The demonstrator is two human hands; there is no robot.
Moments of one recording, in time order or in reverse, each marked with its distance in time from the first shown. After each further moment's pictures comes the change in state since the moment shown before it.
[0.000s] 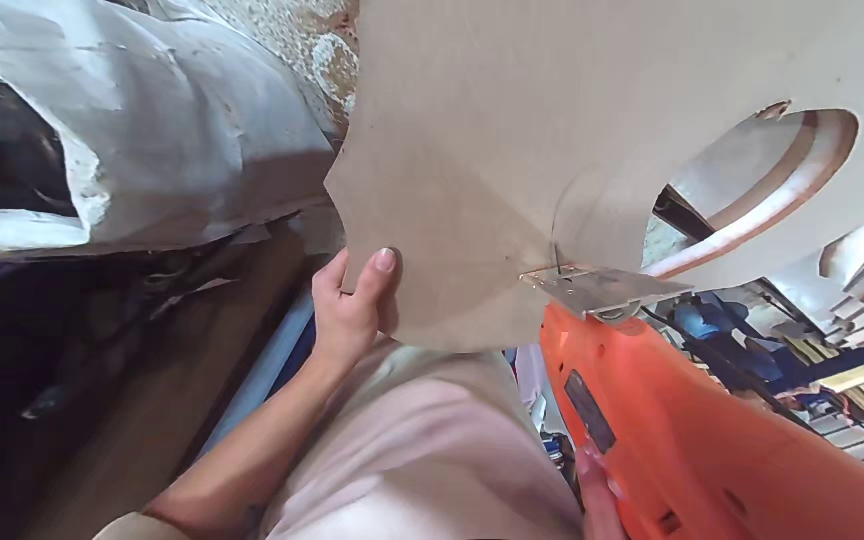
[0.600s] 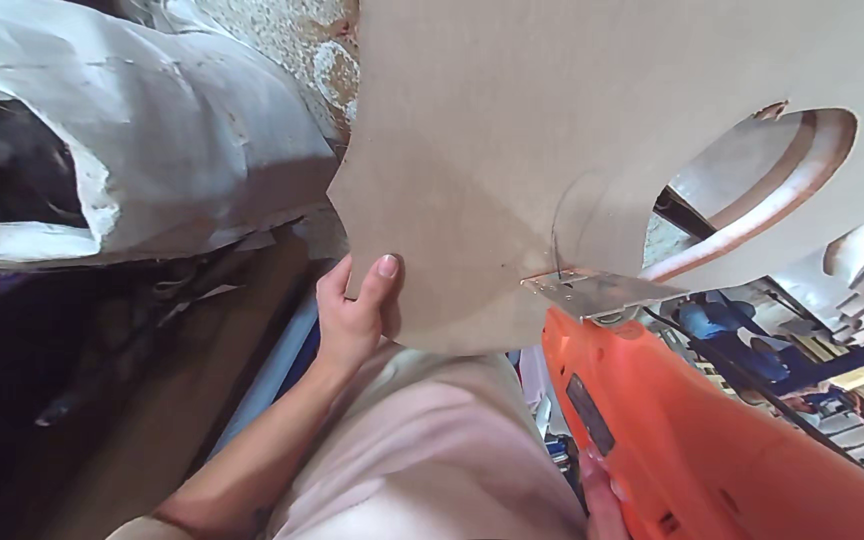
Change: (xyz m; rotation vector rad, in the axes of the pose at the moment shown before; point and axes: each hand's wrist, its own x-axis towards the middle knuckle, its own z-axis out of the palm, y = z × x) left_hand 0.001 -0.001 -0.002 0.010 -0.014 0.000; right_hand 0.004 0.013 0.002 -0.041 0.003 -0.170
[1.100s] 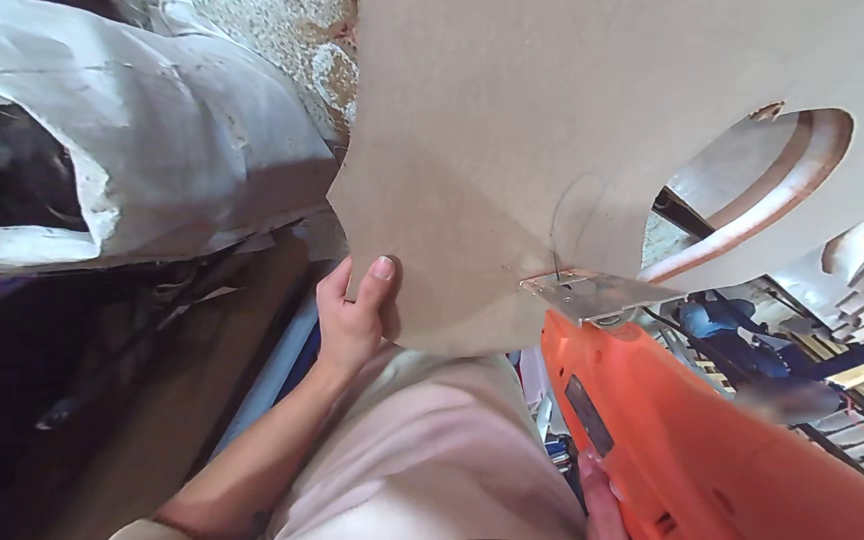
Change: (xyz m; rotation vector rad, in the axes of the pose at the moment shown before) left_hand 0.000 -0.001 0.000 0.001 0.008 0.010; right_hand 0.002 0.001 0.000 0.006 -0.017 -0.029
